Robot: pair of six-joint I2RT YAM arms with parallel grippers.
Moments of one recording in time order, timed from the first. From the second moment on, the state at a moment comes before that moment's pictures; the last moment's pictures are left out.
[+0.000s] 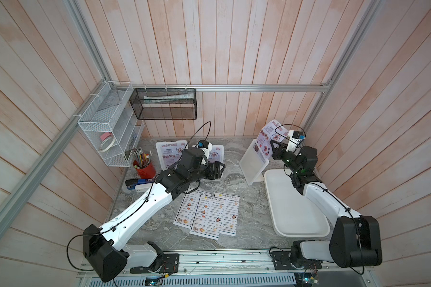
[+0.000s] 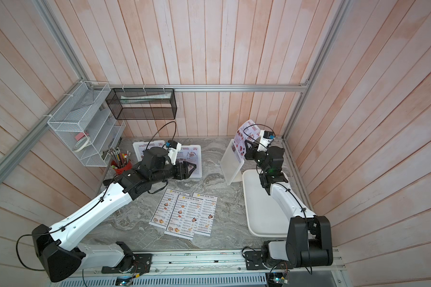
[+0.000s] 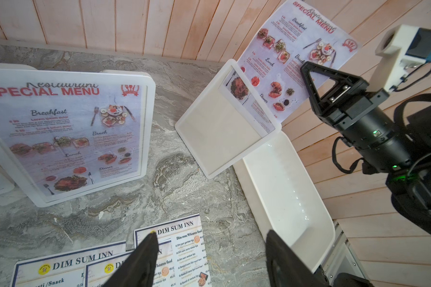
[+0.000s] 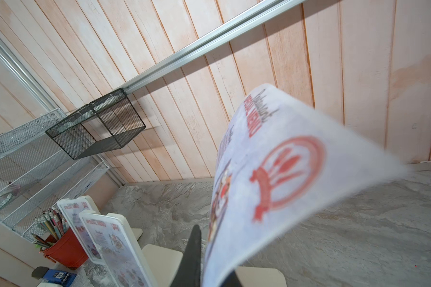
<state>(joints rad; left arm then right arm) -0.67 1.31 1.26 -0.48 0.12 -0.49 0.09 1.34 0.85 0.45 -0.38 0.43</state>
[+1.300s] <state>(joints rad) -0.67 1.34 1.26 -0.47 0.13 -0.49 0.13 1.24 0.82 0.26 -0.36 0.37</state>
